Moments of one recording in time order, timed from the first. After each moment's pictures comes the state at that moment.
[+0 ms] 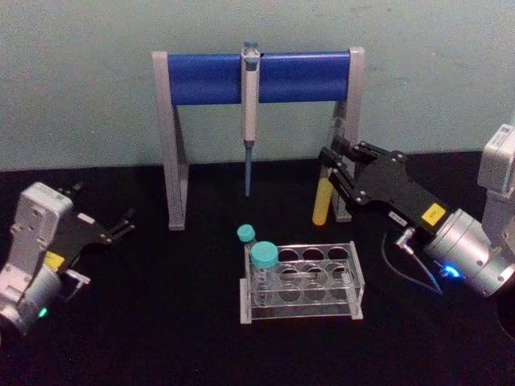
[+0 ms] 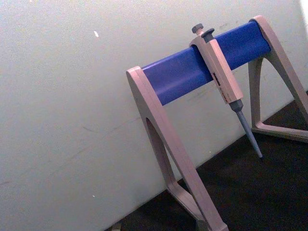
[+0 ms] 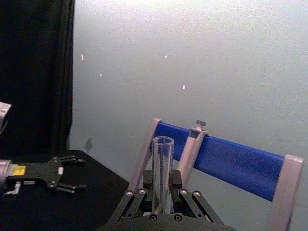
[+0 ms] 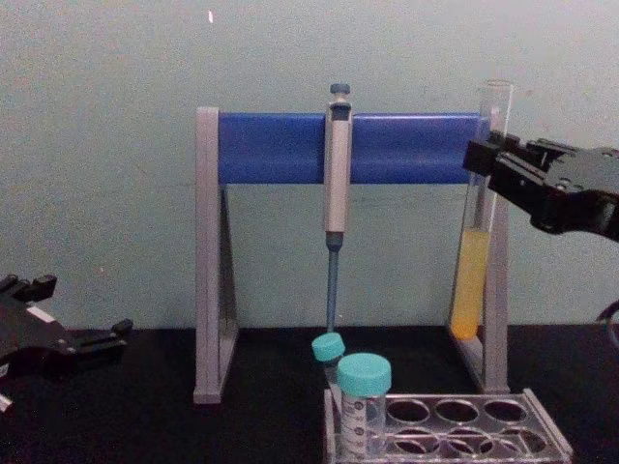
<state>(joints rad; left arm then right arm) -0.20 0.60 0.45 -1.41 -0.25 -0.12 0.03 0.21 0.42 -0.30 -1.54 0.45 -0.25 0.55</state>
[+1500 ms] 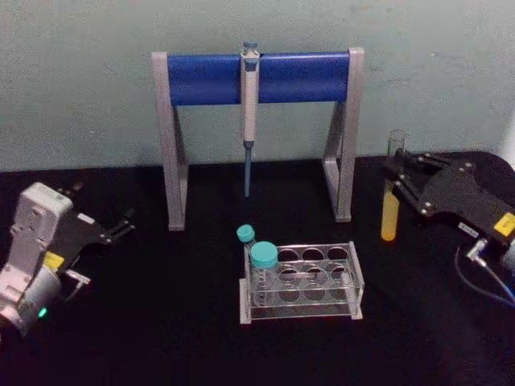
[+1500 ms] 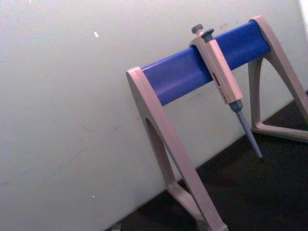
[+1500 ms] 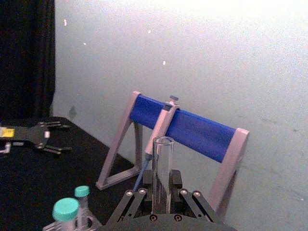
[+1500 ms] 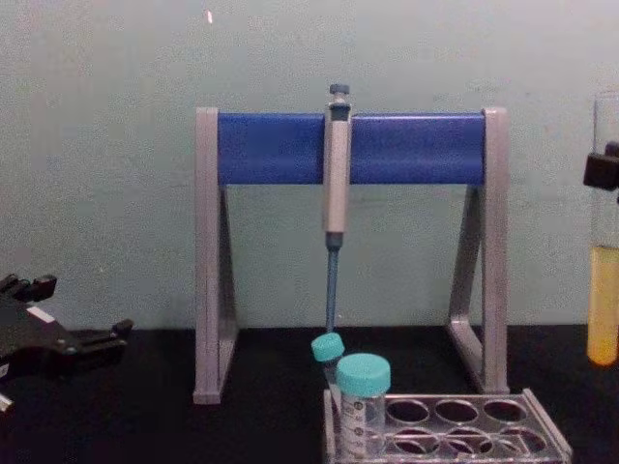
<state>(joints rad) -0.20 0.60 0.45 -1.41 -0.25 -0.12 0.03 0.06 0.62 -0.20 -1.74 0.47 -0.12 0.47</state>
